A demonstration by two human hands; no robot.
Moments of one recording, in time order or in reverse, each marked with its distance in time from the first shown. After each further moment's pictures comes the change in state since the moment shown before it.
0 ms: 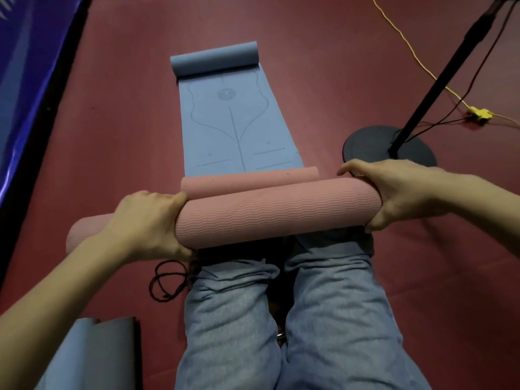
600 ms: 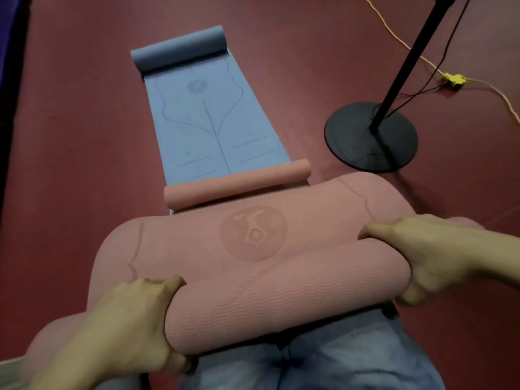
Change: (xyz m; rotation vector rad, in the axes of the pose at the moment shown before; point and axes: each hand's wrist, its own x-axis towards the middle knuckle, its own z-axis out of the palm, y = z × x) left_hand -0.059 0.035 0.007 -0.188 -0.358 0.108; right_hand -0.078 -0.027 0.054 0.063 -0.262 0.029
